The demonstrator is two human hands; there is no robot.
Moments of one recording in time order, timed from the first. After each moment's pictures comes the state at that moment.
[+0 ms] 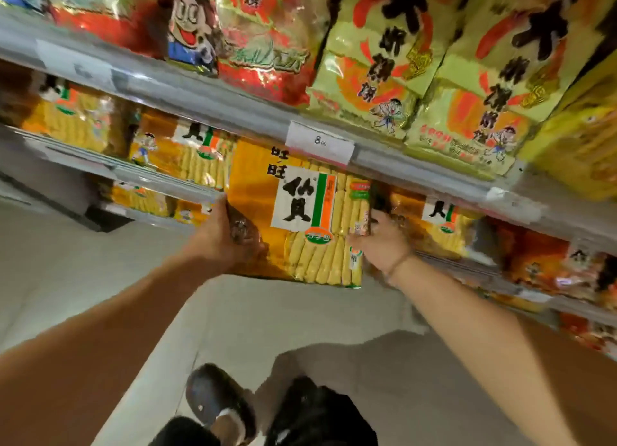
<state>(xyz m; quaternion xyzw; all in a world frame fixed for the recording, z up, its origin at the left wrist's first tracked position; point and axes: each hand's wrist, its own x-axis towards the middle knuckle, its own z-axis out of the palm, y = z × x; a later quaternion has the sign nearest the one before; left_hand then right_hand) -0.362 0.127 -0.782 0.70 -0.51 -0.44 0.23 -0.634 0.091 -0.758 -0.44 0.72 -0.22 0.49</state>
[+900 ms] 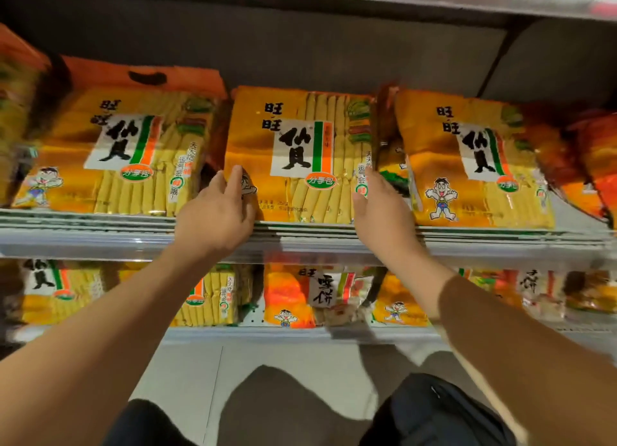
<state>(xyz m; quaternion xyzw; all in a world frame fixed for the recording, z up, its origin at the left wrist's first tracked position) -0.390 0.000 -0.949 0.60 -0.77 0.05 0.19 -0.636 0.036 -0.934 -0.65 0.71 -0.28 0.02</state>
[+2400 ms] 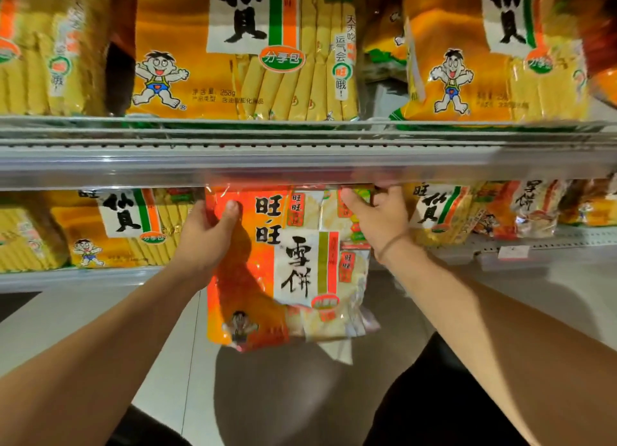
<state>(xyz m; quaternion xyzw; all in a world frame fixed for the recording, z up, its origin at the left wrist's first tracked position) -0.424 0.050 -1.108 0.61 -0.48 -0.47 0.41 -0.684 0.067 -1.107 -0.35 0.68 -0.53 0.37</state>
